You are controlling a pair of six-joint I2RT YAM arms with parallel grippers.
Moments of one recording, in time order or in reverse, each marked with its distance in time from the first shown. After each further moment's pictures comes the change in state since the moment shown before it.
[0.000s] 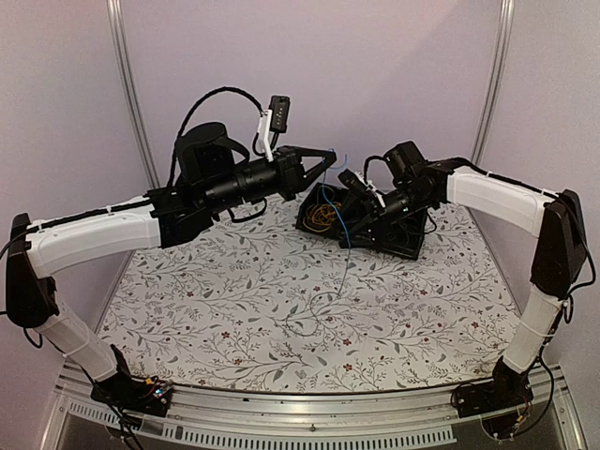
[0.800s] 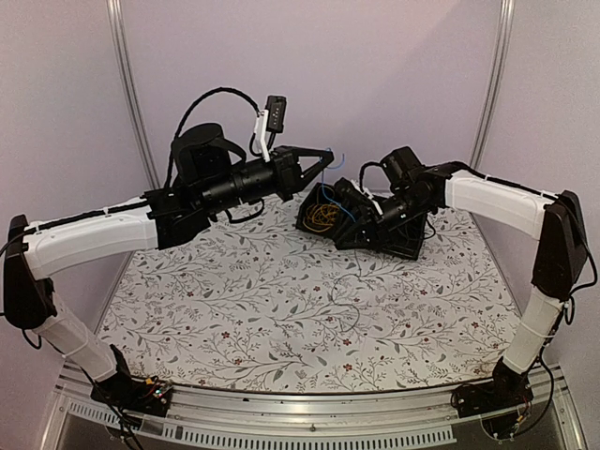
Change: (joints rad) left arm 0.002 -0.016 -0.017 0.006 -0.005 -0.004; right arm 0.021 -0.011 -0.038 0.000 0.040 0.004
